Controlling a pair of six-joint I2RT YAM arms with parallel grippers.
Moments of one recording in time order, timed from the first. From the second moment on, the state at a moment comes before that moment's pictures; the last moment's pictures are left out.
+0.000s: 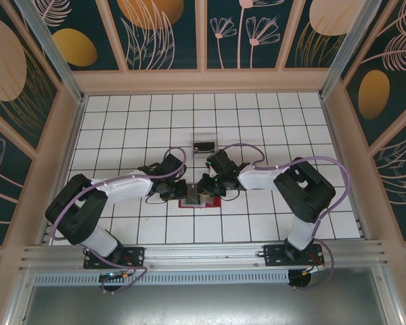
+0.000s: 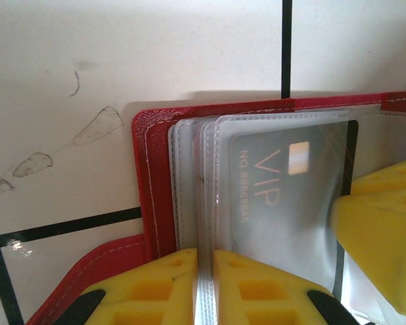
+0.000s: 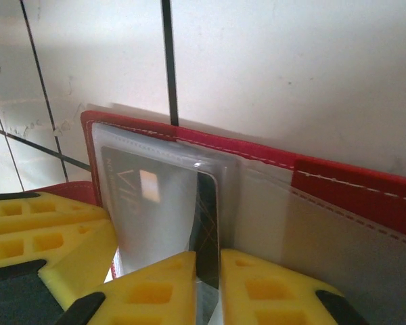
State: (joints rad) left arm -0.70 1.57 0.77 -0.38 0.17 -0.73; right arm 0.80 1.77 0.87 -0.11 -0.42 0.89
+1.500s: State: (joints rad) left arm -0.70 1.57 0.77 -0.38 0.17 -0.73; right arm 0.77 1.70 0.83 -0.15 -0.40 0.89
